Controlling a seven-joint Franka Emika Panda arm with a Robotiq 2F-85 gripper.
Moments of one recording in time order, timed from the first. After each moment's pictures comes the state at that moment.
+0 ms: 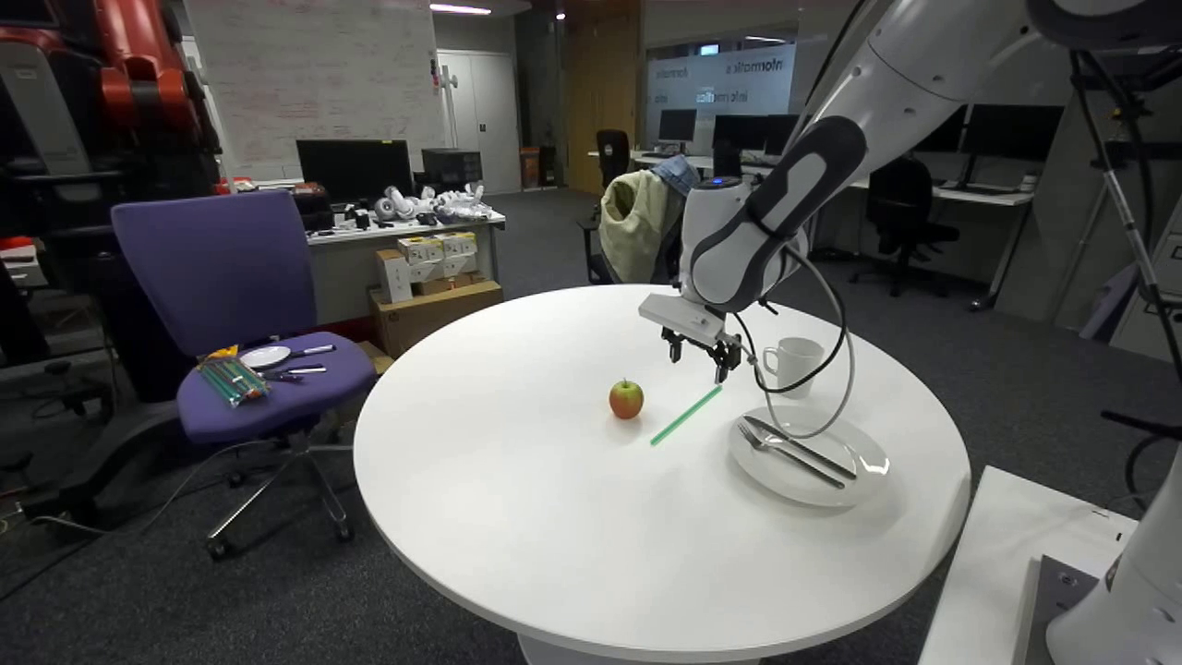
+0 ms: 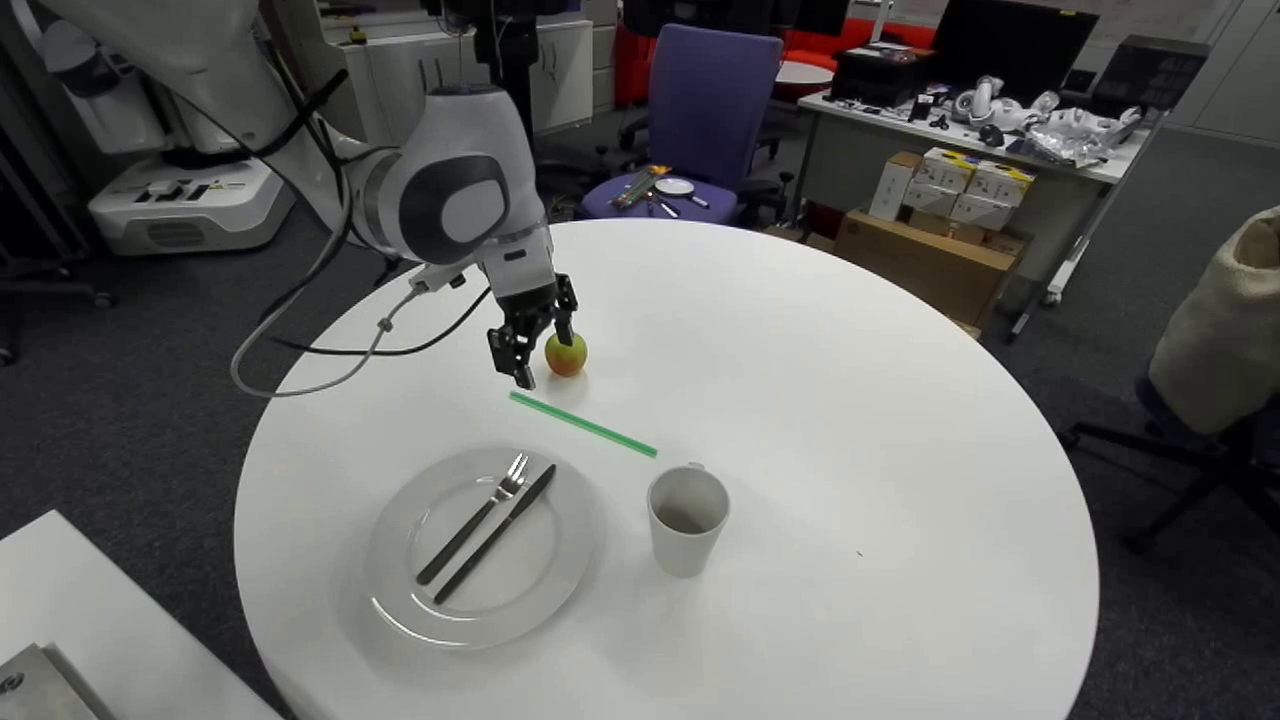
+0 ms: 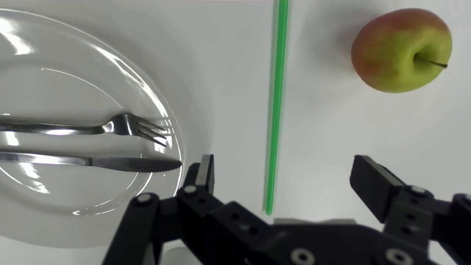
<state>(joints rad) 0.04 0.36 -0.19 -2.18 -0.12 2.67 1.51</state>
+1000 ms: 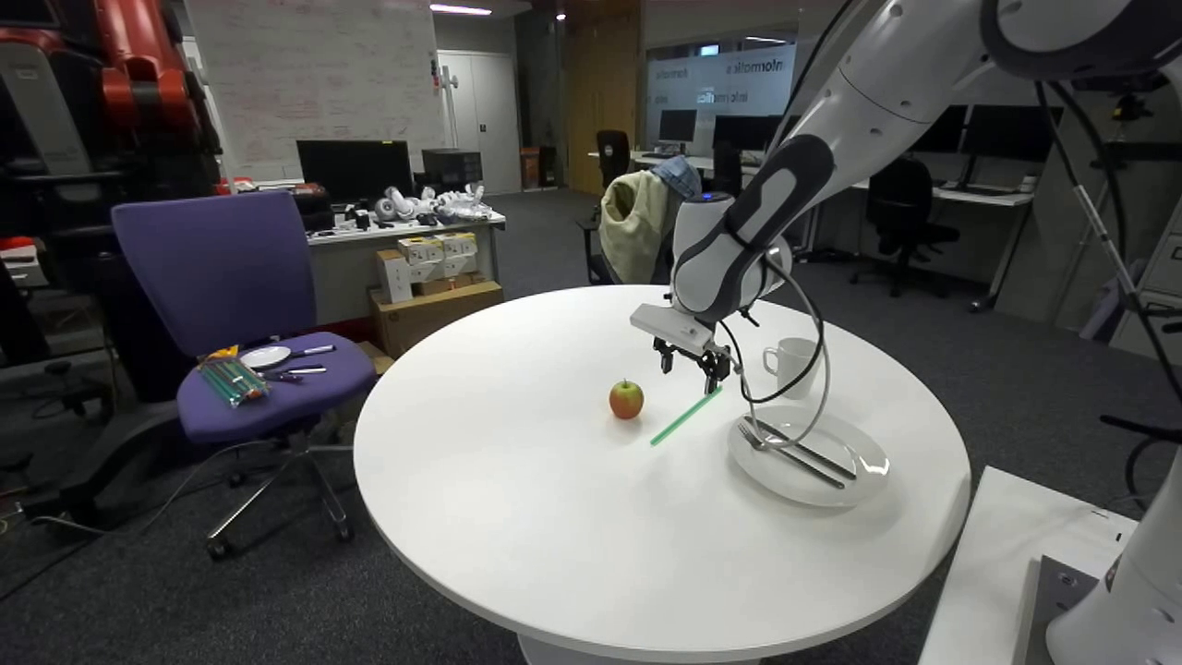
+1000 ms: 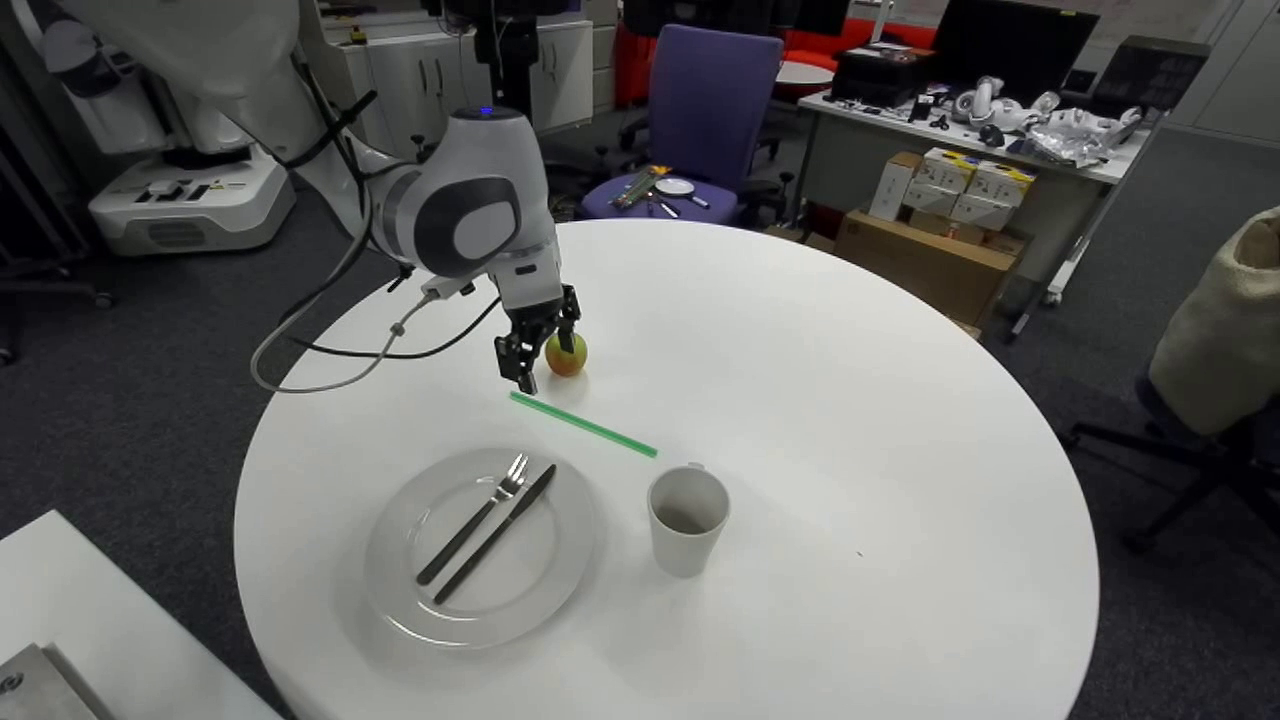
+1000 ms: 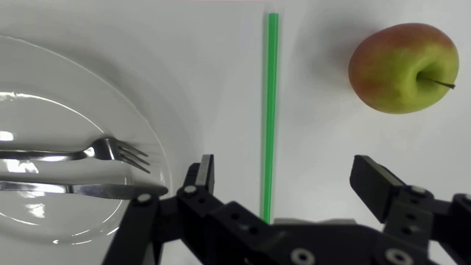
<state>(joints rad) 0.04 0.44 -0.18 -2.12 -0.02 2.67 1.45</state>
